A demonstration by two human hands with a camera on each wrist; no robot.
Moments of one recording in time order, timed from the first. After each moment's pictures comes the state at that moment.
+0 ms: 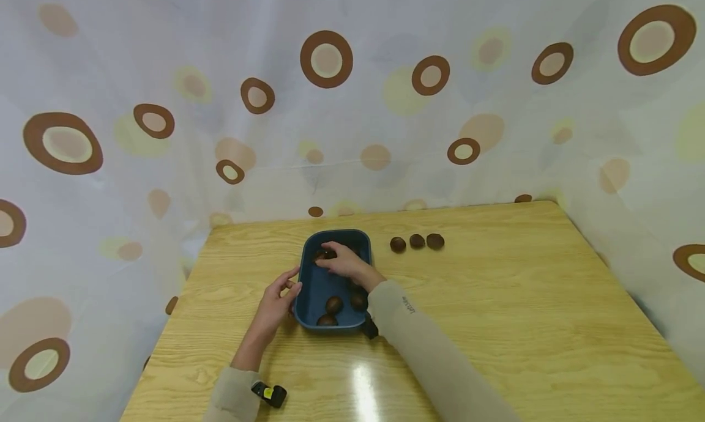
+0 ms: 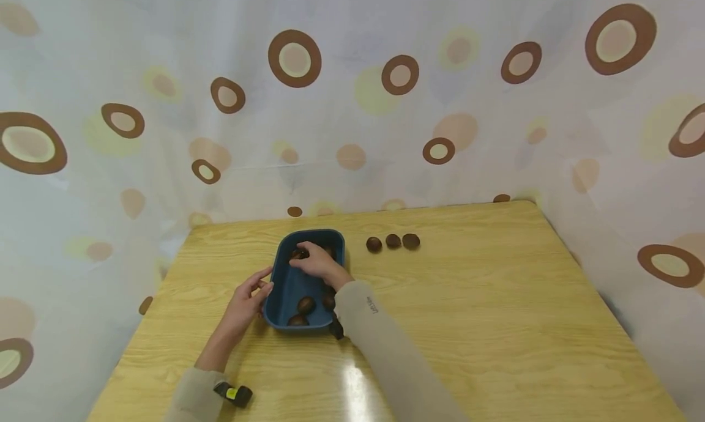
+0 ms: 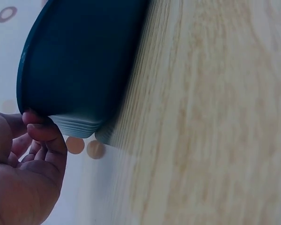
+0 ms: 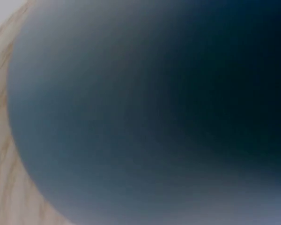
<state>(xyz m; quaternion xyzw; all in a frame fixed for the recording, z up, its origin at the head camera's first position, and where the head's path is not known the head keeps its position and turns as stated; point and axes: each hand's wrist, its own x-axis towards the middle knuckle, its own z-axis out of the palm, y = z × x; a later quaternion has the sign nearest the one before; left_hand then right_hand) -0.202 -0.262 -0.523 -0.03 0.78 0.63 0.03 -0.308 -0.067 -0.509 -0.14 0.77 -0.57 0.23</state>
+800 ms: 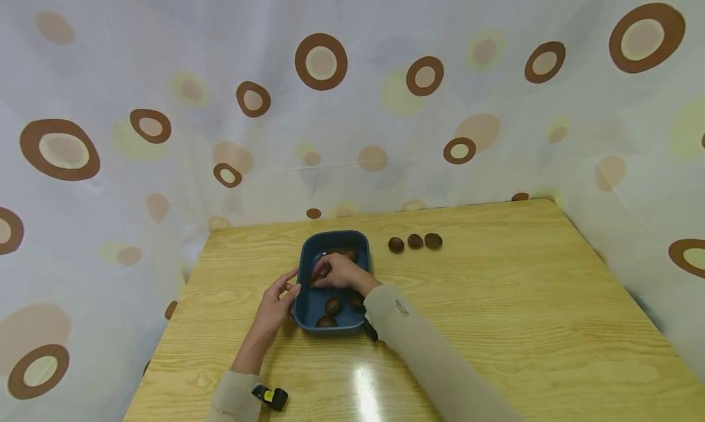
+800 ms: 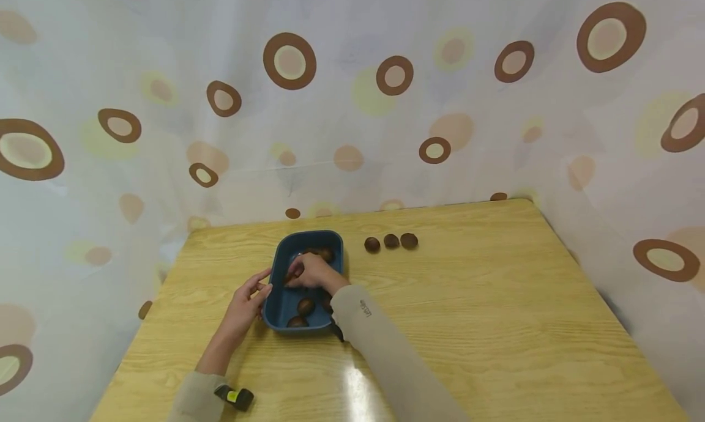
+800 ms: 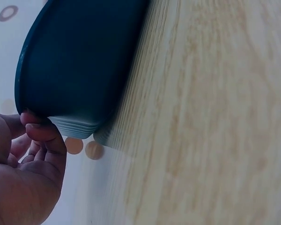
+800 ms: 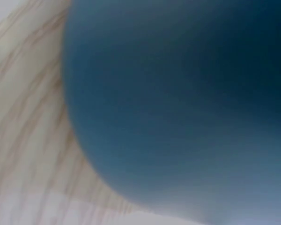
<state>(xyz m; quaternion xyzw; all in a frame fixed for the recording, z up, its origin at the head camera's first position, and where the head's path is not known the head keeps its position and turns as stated) -0.201 -0.259 -0.526 -0.04 0.77 0.64 0.02 -0.303 -0.070 -0.514 -0.24 0.86 -0.41 0.17</state>
